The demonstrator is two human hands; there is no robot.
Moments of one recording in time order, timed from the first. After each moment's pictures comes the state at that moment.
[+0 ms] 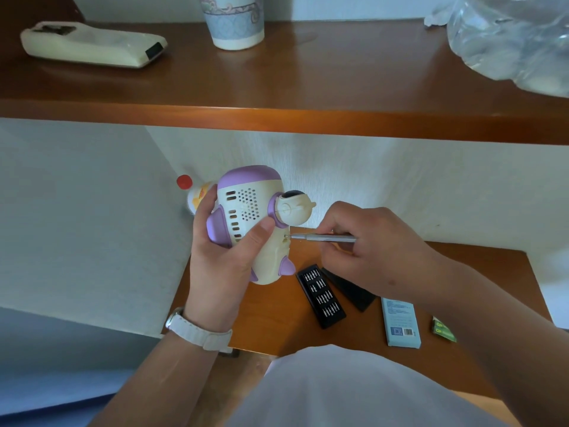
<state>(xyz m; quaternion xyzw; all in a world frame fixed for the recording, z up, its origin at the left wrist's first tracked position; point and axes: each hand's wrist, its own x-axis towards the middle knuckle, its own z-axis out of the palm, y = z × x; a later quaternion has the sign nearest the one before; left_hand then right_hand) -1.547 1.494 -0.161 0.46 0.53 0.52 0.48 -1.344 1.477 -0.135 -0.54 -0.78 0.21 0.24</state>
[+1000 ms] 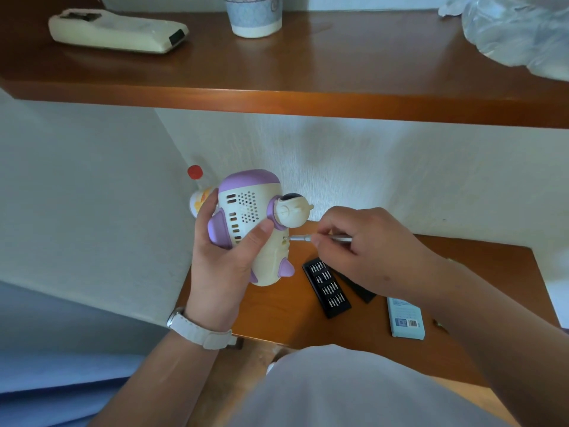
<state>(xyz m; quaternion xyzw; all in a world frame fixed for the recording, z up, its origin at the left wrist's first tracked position) -1.564 1.477 -0.167 0.45 0.53 0.54 0.49 -1.362 1.465 -0.136 -0.56 -0.75 0.27 0.22</state>
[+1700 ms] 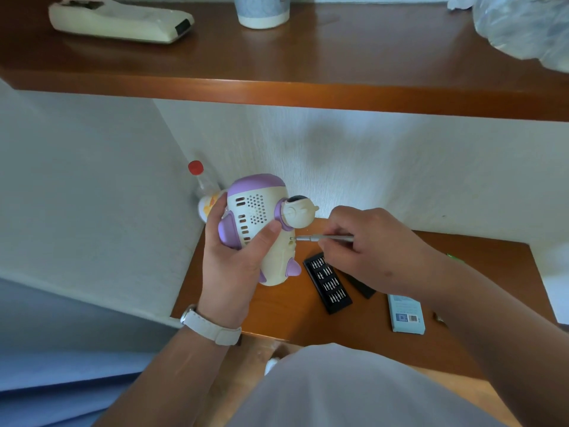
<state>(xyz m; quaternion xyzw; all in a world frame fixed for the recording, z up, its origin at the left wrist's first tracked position) -1.567 1.479 -0.186 0.43 0.55 0.52 0.50 -1.364 1.465 -0.145 -0.58 -0.75 0.28 0.17</state>
